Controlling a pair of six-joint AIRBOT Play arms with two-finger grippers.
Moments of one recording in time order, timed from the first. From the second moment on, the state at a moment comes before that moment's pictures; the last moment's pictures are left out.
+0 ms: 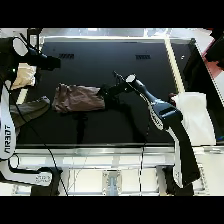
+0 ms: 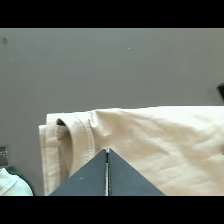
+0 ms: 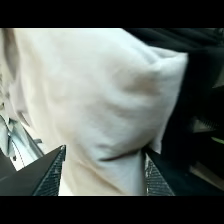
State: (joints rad) left arm -0.04 -1.52 1.78 1.49 -1.19 -1.44; right arm 0.38 -2.29 2.03 -0.54 1.13 1.52
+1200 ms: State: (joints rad) left arm -0.04 -1.52 1.78 1.46 -1.19 -1.44; right arm 0.04 -1.92 2.02 -1.10 1.47 1.53
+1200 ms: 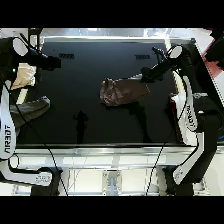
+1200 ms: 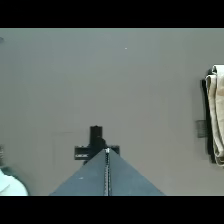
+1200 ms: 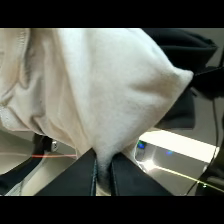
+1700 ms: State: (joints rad) left arm -0.04 -1.57 1.78 1.42 -1.19 -1.44; right arm 0.03 -1.91 2.01 -1.13 1.42 1.48
